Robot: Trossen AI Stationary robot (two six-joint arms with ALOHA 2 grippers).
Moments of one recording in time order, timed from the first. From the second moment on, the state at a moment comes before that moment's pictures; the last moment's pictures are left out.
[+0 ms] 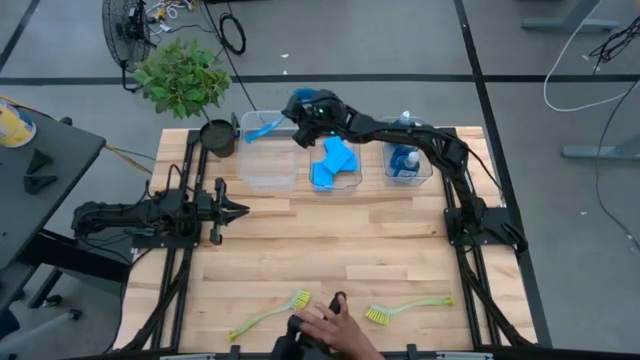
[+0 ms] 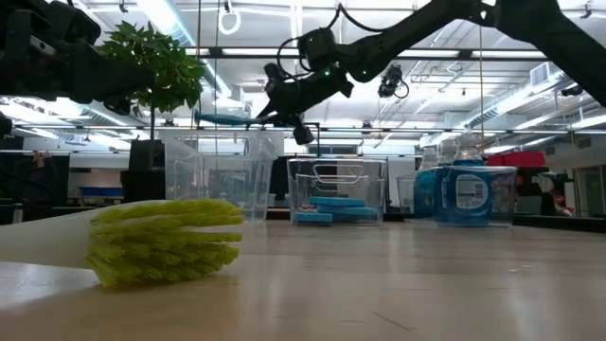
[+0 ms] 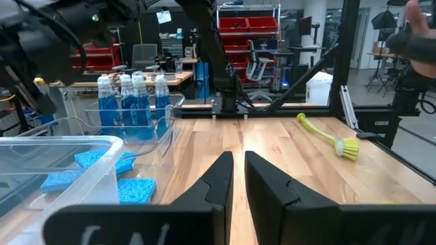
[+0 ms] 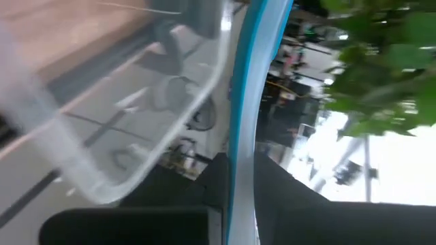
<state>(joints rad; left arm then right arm) 0.00 0.01 0.01 0.05 -0.06 0.01 -0.46 2.14 1.75 0.08 0.03 -1.83</state>
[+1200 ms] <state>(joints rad) 0.00 0.01 0.01 0.05 -0.06 0.01 -0.48 2.14 1.75 -0.08 0.01 -1.72</state>
